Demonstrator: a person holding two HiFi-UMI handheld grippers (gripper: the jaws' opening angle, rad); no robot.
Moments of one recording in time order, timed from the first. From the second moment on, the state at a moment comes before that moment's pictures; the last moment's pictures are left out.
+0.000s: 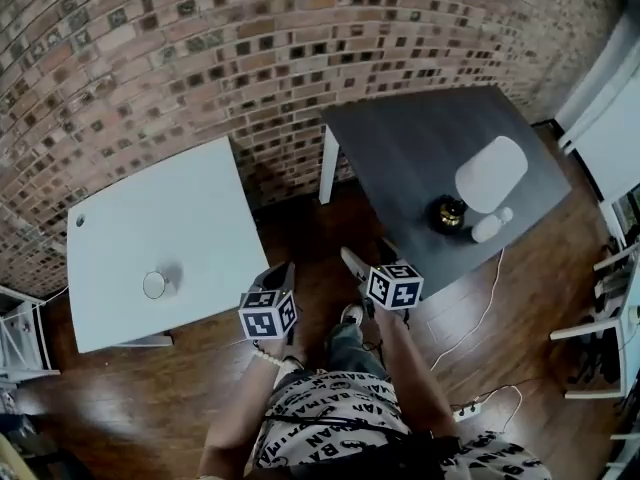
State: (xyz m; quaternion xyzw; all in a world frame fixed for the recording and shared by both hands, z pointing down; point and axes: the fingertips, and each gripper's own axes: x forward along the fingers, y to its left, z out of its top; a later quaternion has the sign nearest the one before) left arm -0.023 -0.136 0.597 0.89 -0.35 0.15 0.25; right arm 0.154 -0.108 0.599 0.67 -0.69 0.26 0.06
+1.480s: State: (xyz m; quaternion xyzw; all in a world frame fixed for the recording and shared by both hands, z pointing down) left arm 0.359 -0.093 0.615 0.96 -0.03 0.26 0.12; right arm 0.536 -0.073 0.644 0.88 -0.43 0.22 0.01
